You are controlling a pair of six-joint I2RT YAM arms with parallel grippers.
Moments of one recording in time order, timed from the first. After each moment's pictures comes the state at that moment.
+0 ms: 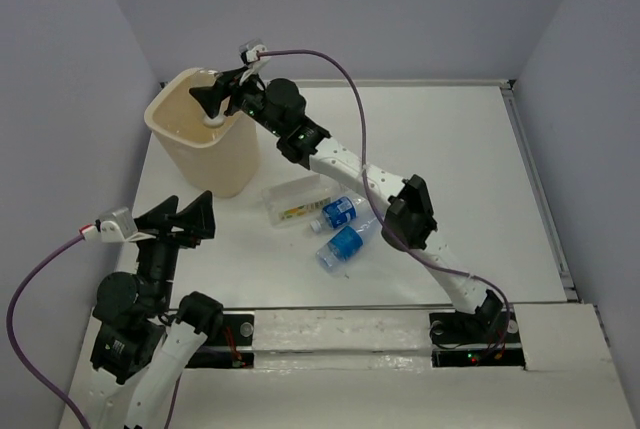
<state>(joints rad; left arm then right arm) -0.46 0.06 0.68 -0.40 -0.37 -0.44 0.91 2.49 2.53 0.30 -0.03 0.28</state>
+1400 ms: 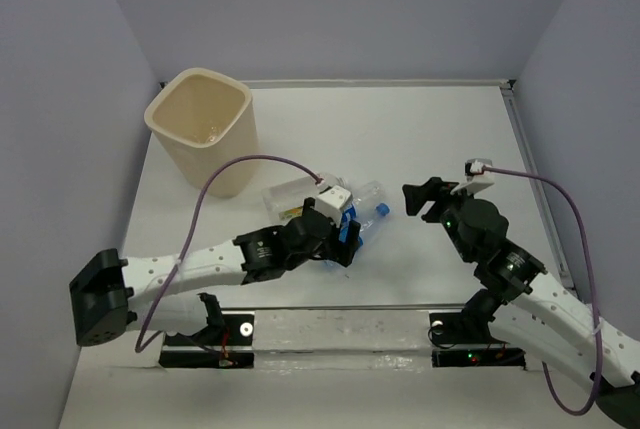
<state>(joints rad) -1.17 1.13 0.71 -0.10 -0.31 -0.45 0.73 0.61 0.56 -0.12 0.48 0.51</state>
